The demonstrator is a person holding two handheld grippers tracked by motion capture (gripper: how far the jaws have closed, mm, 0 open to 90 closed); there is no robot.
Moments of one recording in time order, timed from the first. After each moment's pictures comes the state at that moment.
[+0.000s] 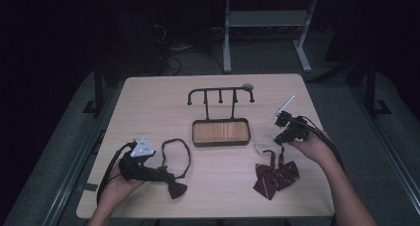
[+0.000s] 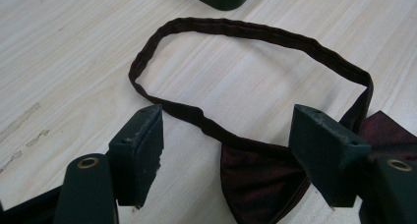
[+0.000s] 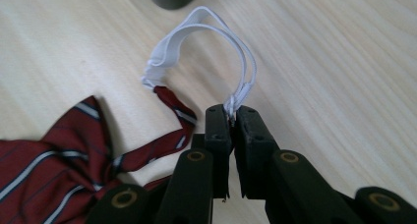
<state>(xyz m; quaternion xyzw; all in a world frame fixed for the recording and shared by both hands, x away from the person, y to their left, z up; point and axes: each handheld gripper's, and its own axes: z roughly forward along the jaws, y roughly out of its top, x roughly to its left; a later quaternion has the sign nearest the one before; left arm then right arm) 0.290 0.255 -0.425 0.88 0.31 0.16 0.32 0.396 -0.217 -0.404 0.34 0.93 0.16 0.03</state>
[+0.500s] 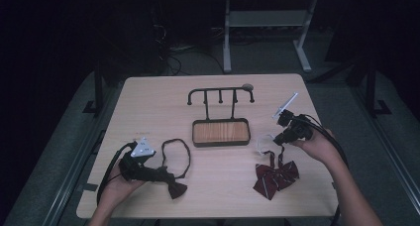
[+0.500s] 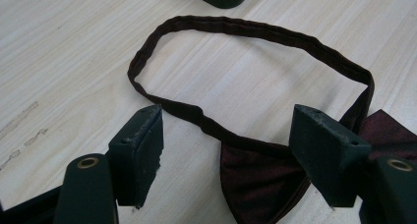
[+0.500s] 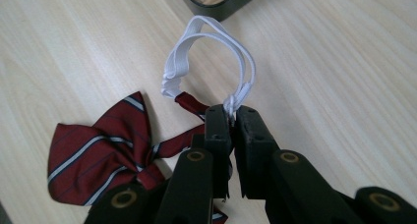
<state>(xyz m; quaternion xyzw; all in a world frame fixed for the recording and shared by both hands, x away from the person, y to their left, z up) 0.290 0.255 -0.425 0.88 0.31 0.15 0.32 0.385 -0.217 -0.382 0.31 0.93 0.18 0.02</state>
